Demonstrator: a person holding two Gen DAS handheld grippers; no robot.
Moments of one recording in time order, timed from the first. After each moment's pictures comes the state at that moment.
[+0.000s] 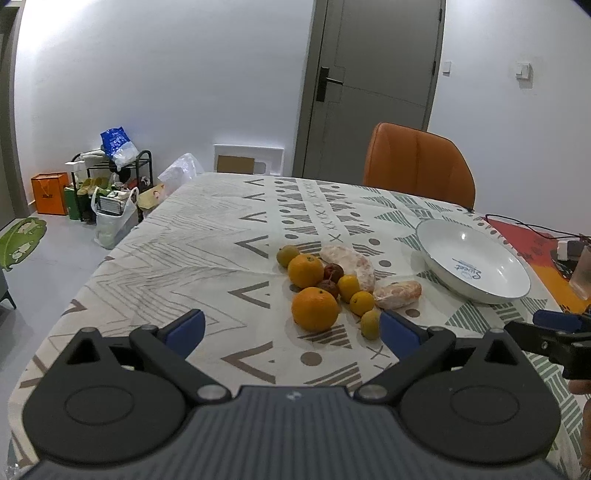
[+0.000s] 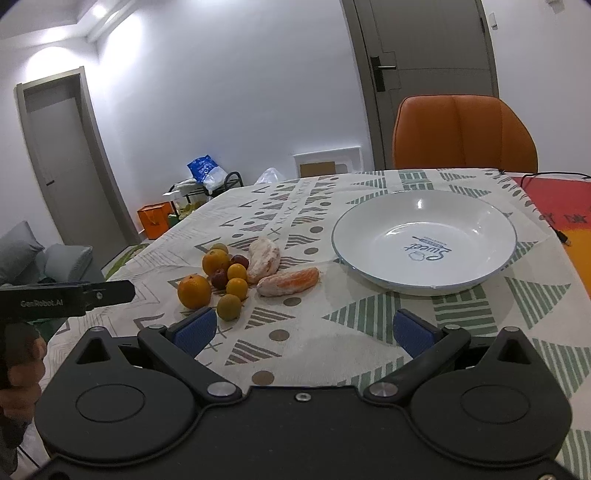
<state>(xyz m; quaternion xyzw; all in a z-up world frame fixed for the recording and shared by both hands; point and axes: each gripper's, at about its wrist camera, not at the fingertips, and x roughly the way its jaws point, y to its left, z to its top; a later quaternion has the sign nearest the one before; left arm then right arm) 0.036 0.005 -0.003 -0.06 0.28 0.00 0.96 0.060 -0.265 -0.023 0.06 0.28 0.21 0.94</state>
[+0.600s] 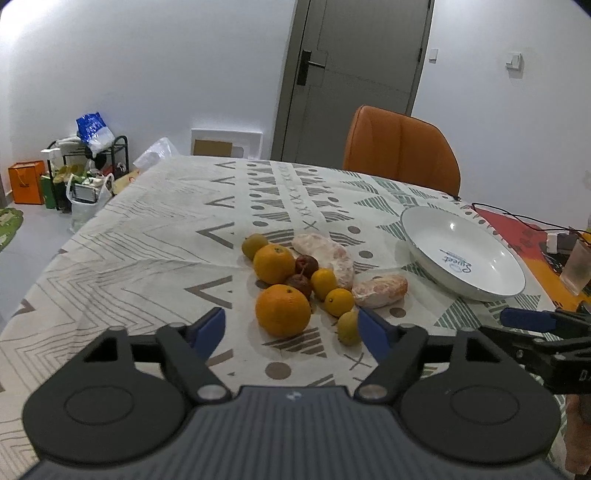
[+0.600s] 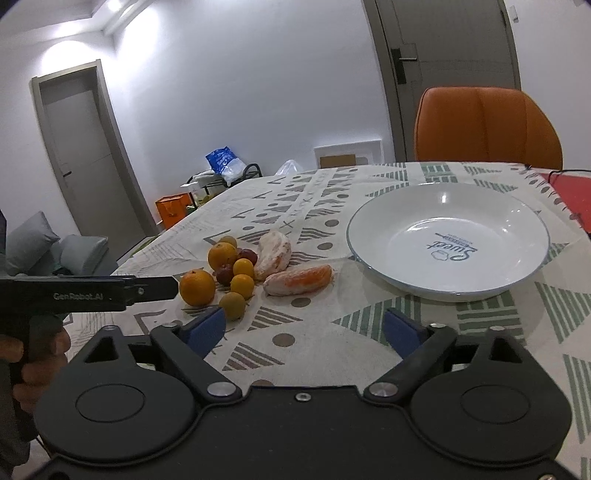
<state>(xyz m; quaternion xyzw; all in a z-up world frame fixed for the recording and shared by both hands) 0.072 -0.008 -0.022 -0.07 0.31 -0.04 0.95 0.086 -0.260 -0.036 0.06 0.29 0.25 0.92</state>
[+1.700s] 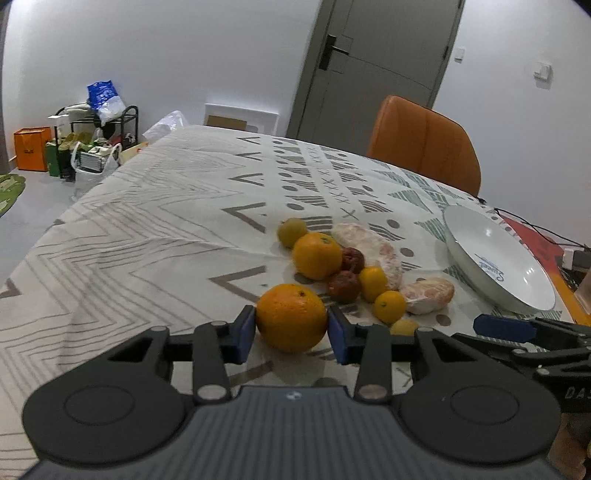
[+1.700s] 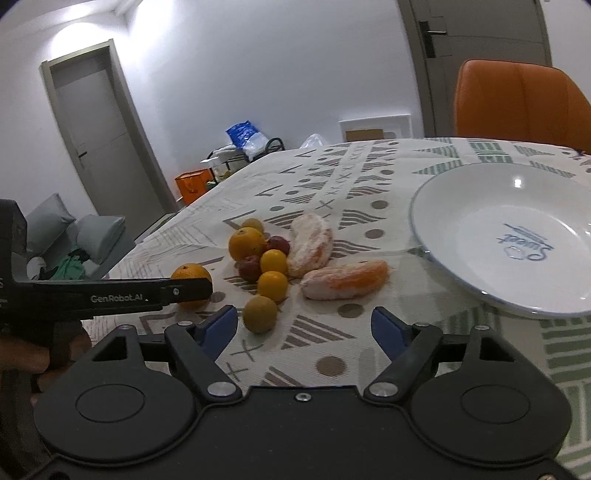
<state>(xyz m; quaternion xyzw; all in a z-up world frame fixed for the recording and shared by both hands) 0.098 0.029 -0.045 -0.11 0.33 -0.02 0.94 0.123 -0.211 -0.053 0.05 0.32 0.29 0.90</state>
